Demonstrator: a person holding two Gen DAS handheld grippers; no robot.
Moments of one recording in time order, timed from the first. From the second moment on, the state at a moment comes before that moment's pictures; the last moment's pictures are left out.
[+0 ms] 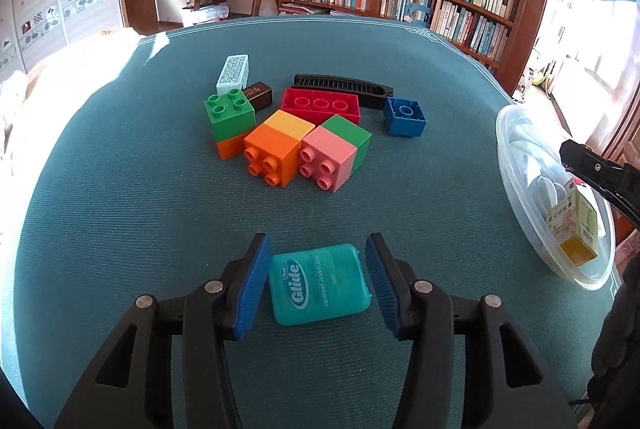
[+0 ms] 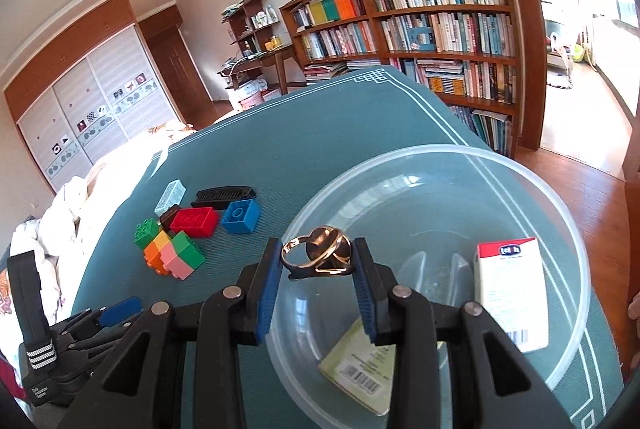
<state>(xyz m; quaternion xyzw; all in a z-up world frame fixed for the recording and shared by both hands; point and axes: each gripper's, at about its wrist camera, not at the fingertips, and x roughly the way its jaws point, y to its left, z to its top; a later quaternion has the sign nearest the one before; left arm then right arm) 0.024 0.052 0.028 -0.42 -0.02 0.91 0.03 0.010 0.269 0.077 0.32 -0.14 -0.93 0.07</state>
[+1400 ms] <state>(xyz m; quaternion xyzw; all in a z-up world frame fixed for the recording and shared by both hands) 0.010 0.158 0.070 -0.37 0.03 0.91 0.18 0.017 0.316 0.080 0.30 -0.17 -0.94 0.00</state>
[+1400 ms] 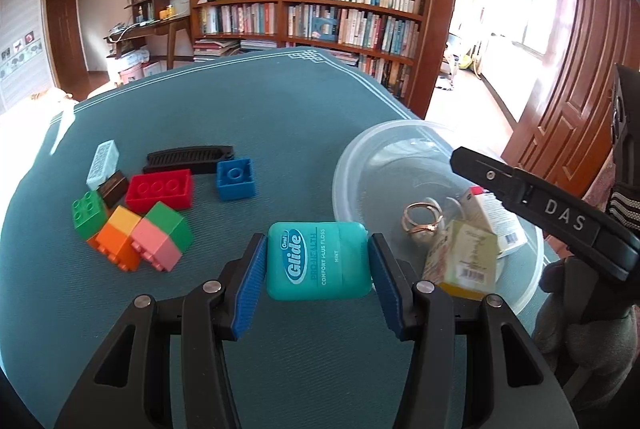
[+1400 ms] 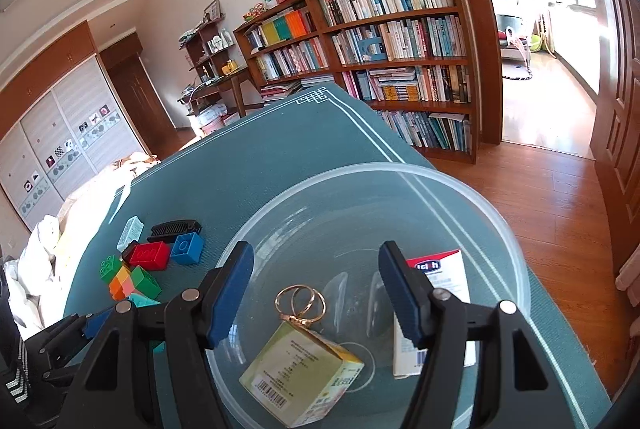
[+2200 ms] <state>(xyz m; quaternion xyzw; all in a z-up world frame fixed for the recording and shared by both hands) -0.029 0.189 0.063 -0.39 -0.02 0.89 0.23 0.015 0.340 0.079 0.29 -0.19 -0.94 -0.03</state>
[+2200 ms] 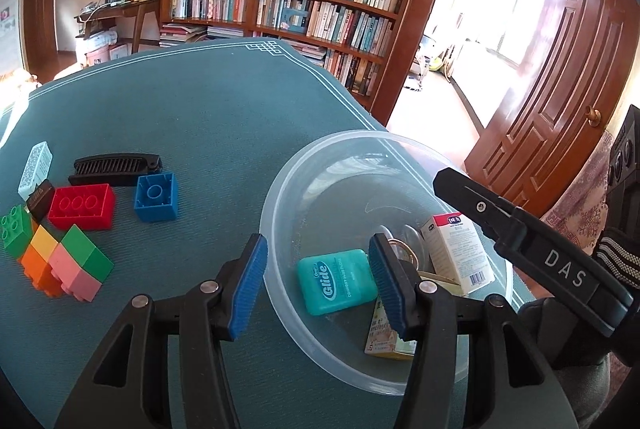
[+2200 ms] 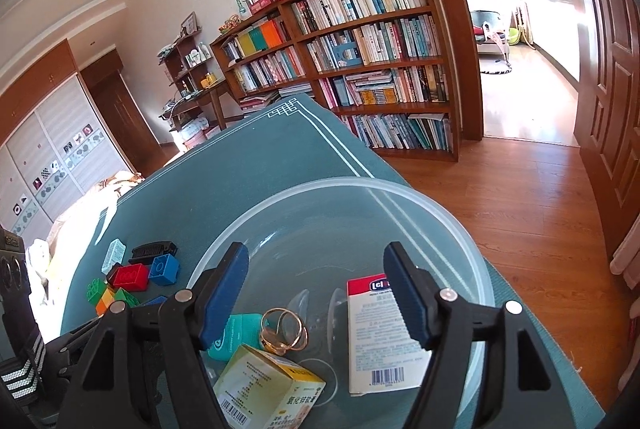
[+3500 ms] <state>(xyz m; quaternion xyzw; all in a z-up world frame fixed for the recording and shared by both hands) -0.037 0.044 0.066 -0.38 -0.08 0.92 0.04 0.007 0.225 0.083 0.31 -0.10 -0.94 0.09</state>
